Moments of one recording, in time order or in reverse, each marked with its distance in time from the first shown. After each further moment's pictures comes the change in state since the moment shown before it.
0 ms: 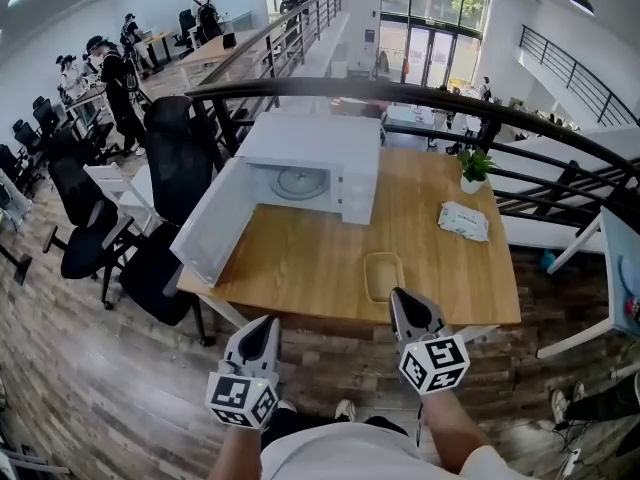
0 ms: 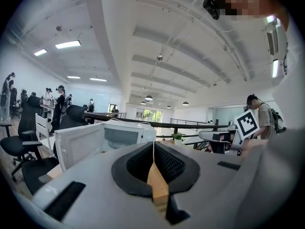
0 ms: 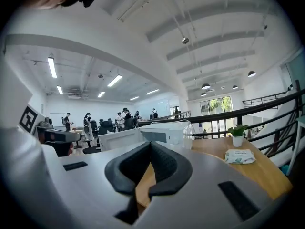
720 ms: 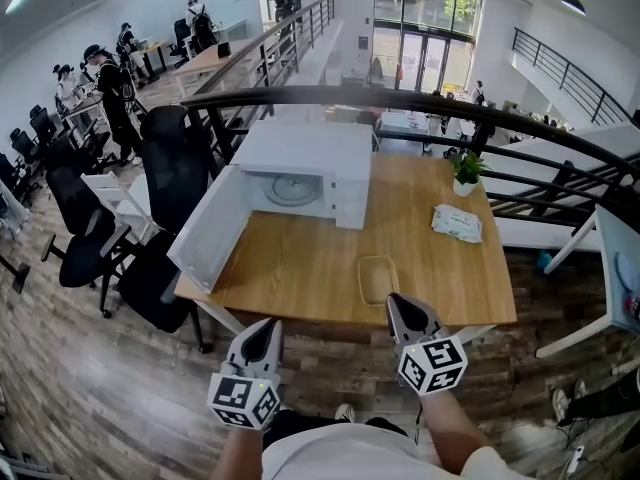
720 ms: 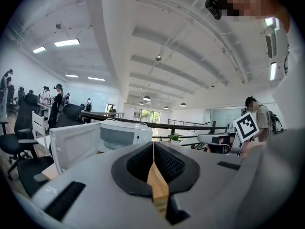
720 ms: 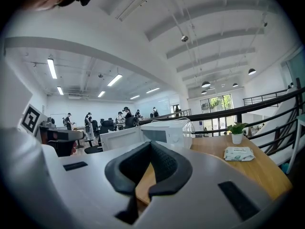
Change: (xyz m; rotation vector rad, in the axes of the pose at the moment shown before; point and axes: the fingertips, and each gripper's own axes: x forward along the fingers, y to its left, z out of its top) left arm 0.002 -0.015 0.002 -0.009 -0.009 -0.029; right arm -0.012 -0.002 -0.004 0.012 0.019 0.013
